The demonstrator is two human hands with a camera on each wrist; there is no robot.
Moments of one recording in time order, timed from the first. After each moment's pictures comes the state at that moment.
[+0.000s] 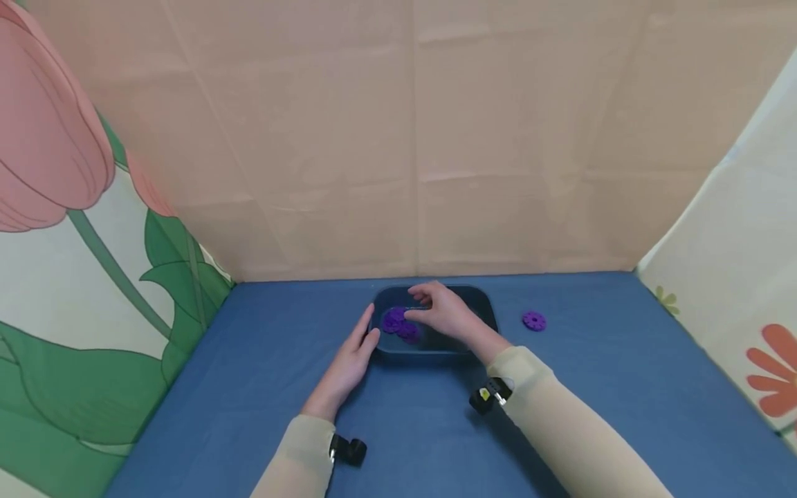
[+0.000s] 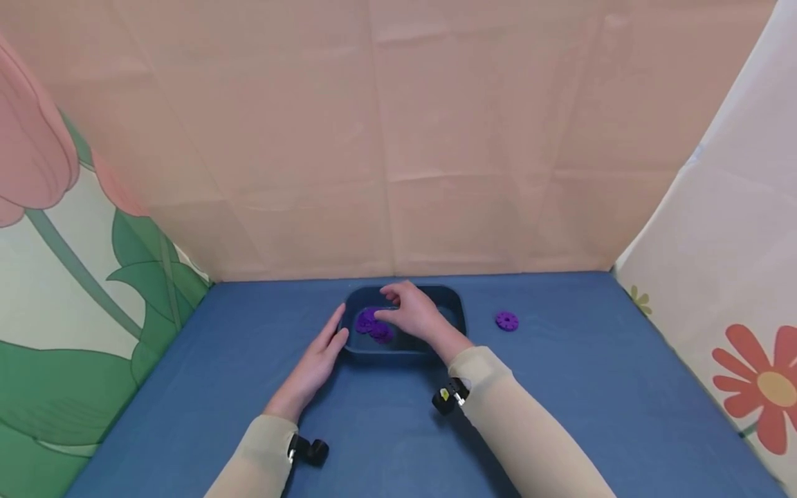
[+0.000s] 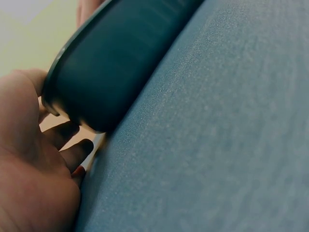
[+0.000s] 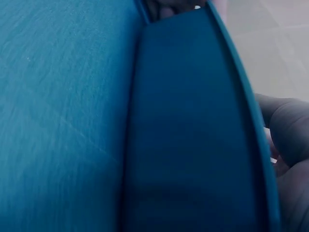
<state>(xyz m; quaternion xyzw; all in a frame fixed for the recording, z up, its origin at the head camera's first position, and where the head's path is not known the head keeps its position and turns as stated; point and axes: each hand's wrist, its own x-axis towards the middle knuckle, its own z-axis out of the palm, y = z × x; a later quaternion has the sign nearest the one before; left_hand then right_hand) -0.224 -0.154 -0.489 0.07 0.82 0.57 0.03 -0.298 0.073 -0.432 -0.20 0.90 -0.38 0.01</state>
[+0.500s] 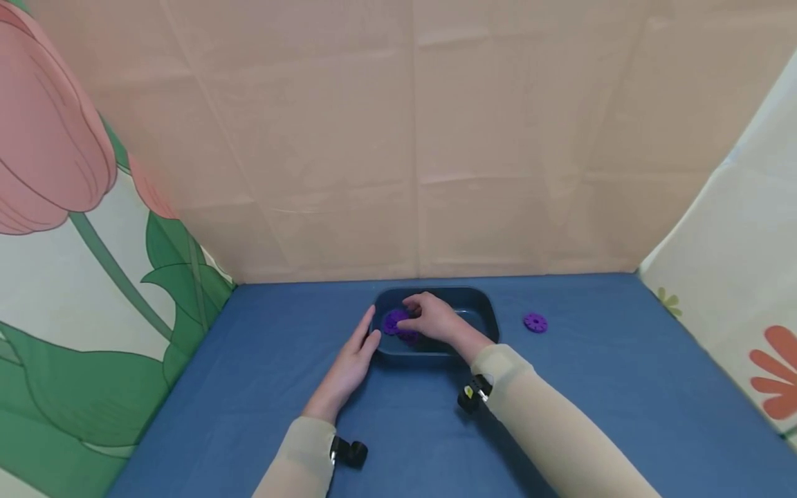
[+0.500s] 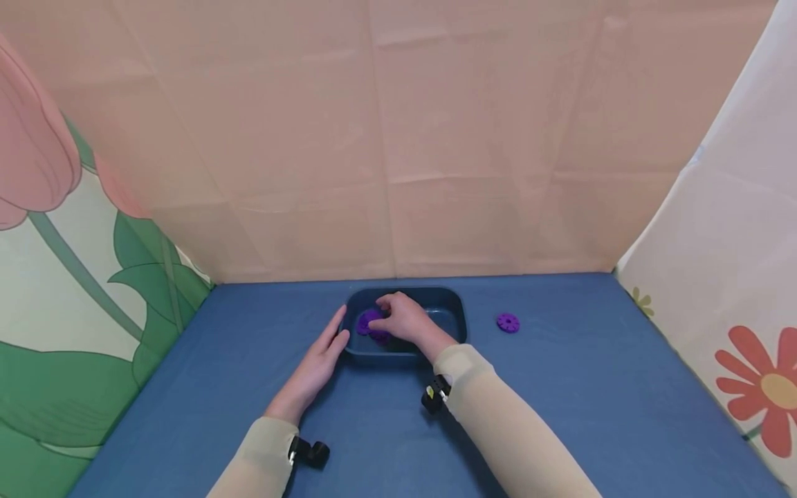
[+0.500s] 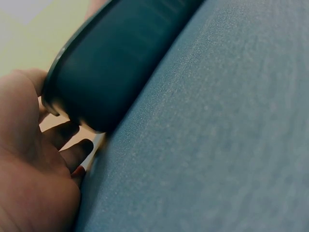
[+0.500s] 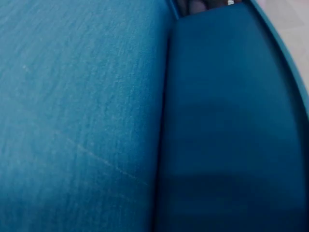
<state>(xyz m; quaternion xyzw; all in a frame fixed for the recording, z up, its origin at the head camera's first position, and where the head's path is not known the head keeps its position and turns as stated) -0.225 -0.155 -0.492 0.07 0.82 0.57 0.04 -0.311 0.052 -0.452 -0.19 0.92 -0.35 0.06</state>
